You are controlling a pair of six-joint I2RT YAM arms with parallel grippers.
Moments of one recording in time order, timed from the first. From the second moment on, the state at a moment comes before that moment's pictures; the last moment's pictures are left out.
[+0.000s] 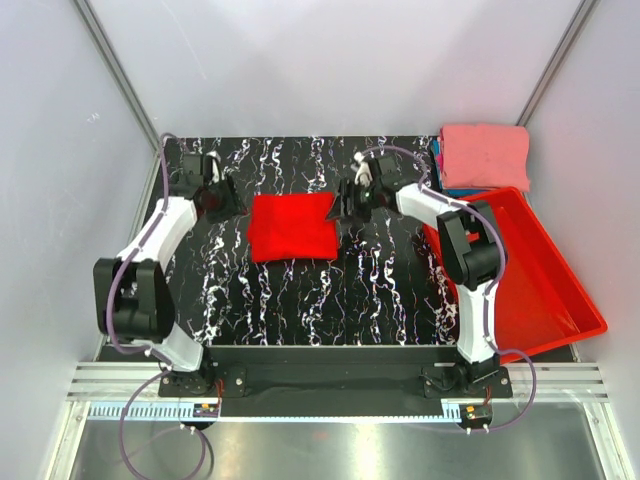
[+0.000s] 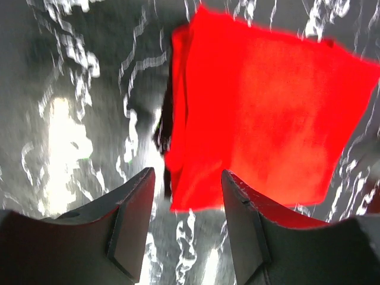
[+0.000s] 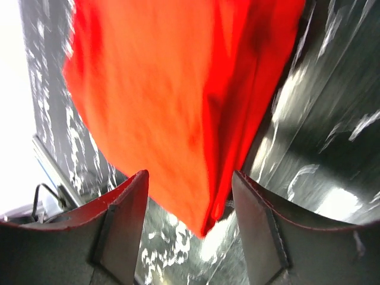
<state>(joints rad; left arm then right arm) -0.06 1.60 1.25 -0.56 0.14 -0.39 0.41 2.10 1.49 -0.23 -0.58 0.48</state>
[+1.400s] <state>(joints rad) -0.06 1.79 1.05 -0.42 0.32 -0.44 0.32 2.42 1.79 -0.12 -0.74 0.48</state>
